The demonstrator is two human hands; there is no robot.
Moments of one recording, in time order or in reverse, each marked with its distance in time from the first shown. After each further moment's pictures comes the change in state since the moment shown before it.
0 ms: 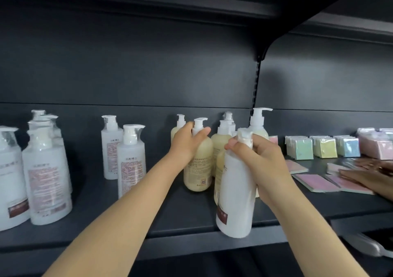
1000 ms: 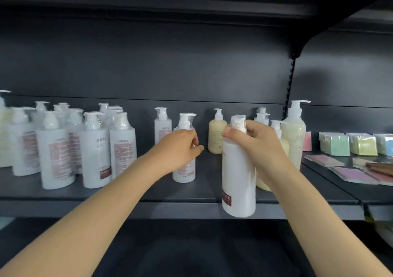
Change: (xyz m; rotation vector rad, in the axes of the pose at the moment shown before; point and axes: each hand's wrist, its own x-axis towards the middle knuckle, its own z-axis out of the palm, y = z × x) left_hand -0.103 -0.007 -0.135 0.723 -0.146 0.173; right_hand -0.035 -0.019 0.075 0.006 -0.169 -0.090
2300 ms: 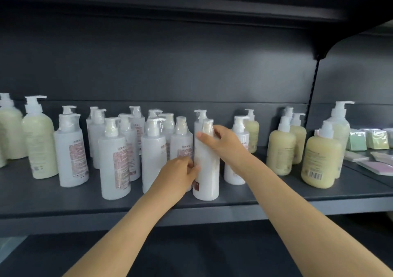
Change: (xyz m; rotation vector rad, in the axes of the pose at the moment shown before) left_hand -0.060 -0.146 -0.019 -0.253 -0.002 -0.091; right_hand 0.041 0.009 0.191 -0.236 -0.103 0.132
